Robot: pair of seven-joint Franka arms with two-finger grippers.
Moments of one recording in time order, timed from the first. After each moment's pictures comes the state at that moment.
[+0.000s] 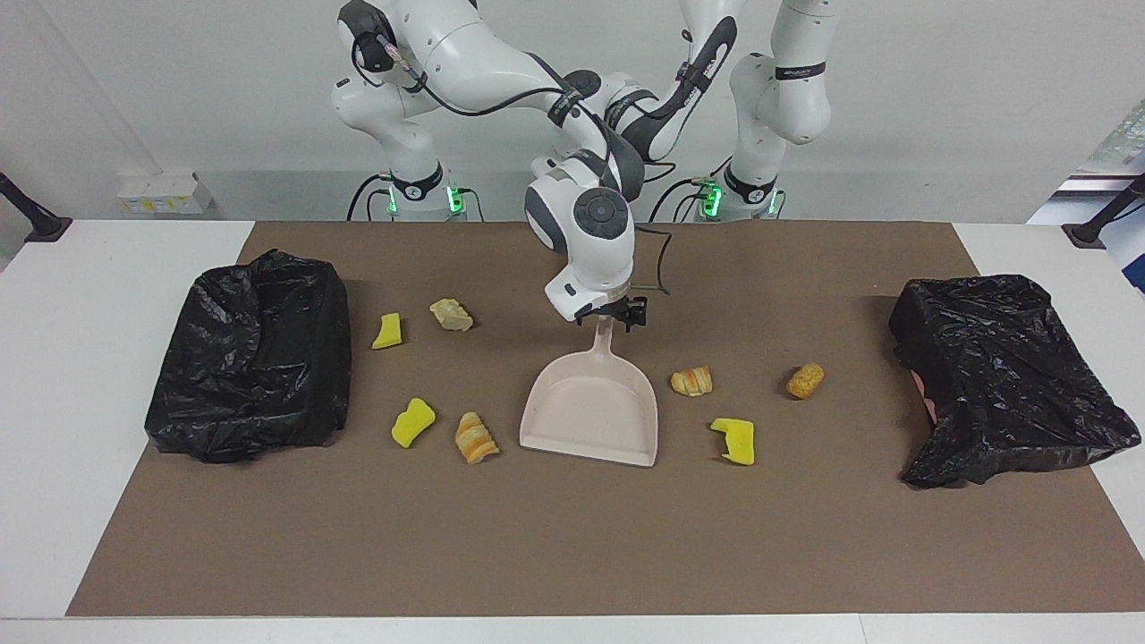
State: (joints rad) left arm -1.17 -0.05 -0.01 -2.40 -0.10 2.34 -0.84; right arm 0.48 0.45 0.19 -1.64 0.09 1.98 0.82
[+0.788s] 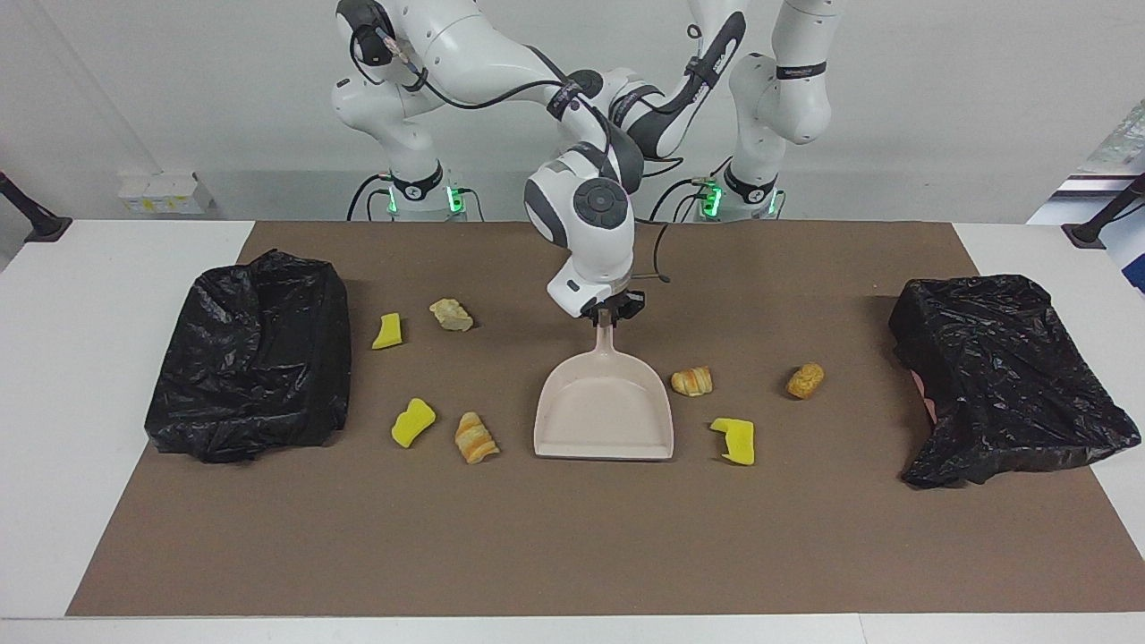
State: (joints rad) left arm -1.13 -0.08 0.02 -2.38 -0.10 2.20 -0.93; right arm 0.48 0.43 0.18 -1.65 0.09 2.00 0.64
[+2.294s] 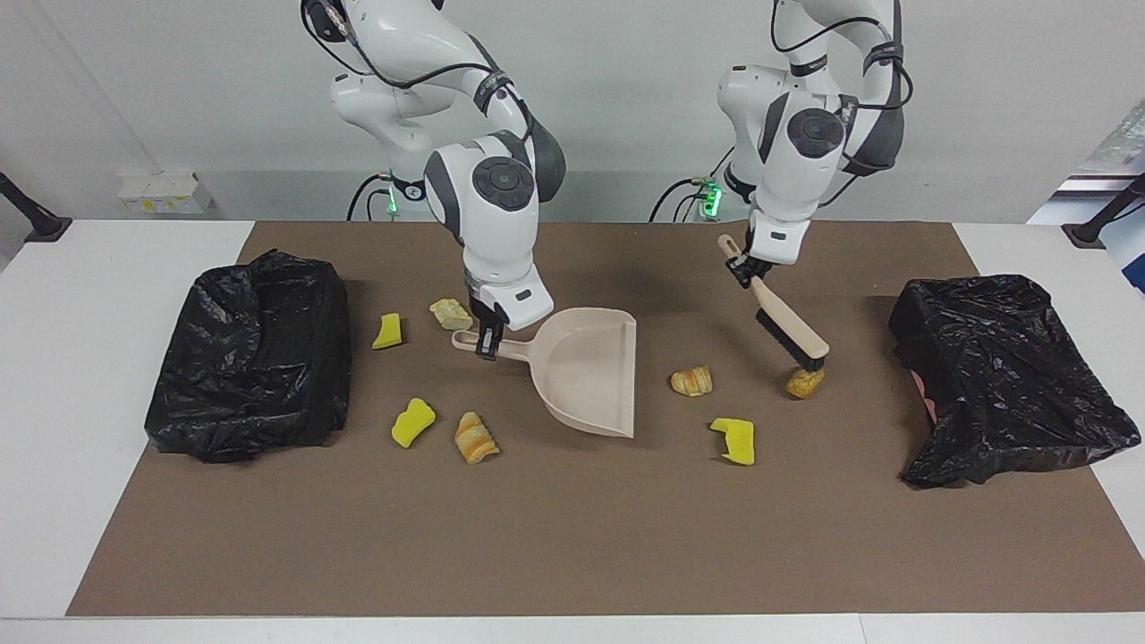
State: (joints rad) left arm -0.32 -0.18 0.03 -2.30 0.05 2.01 -0.75; right arm 0.27 0.32 0.17 -1.66 -0.24 1.90 -0.97
